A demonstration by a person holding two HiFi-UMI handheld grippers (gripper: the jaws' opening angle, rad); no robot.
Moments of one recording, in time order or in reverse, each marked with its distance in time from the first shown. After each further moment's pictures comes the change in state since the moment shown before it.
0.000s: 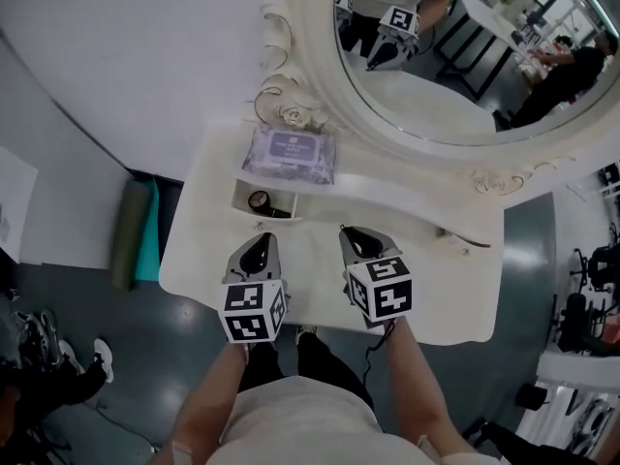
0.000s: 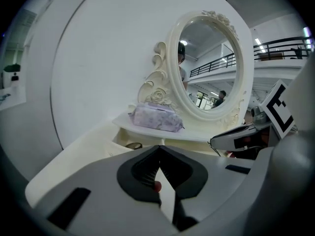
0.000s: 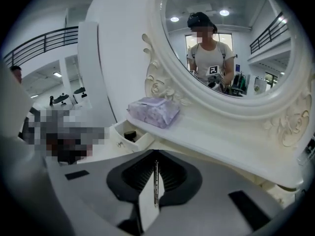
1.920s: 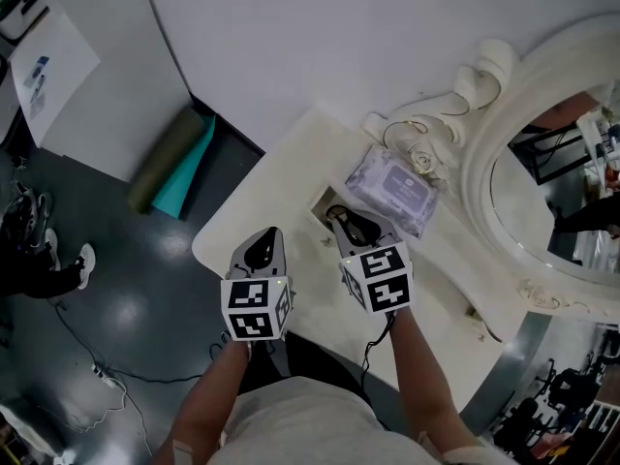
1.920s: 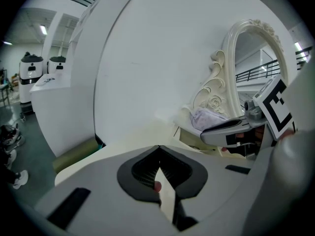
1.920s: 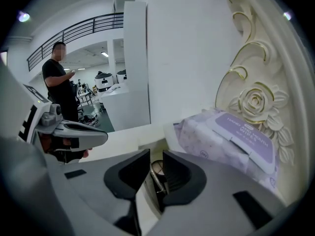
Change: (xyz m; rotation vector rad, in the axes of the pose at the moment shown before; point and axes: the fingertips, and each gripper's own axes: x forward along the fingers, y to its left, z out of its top) left arm -0.023 0.138 -0.013 -0.267 -0.039 0.326; right arm 0.128 0.133 0.072 -0.431 0.062 0.339
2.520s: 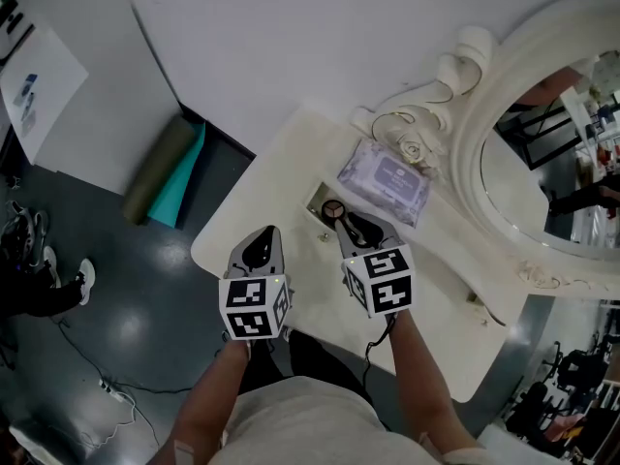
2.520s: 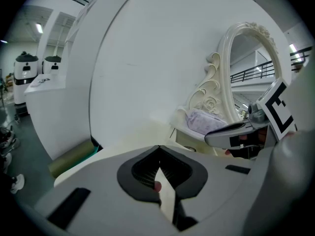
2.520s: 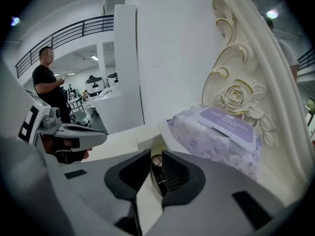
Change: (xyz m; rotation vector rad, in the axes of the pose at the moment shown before) left arm -0.004 -0.005 0.005 0.023 -0.006 -0.050; right arm -0.020 -0.003 -0.009 0.099 -0.014 -0.072
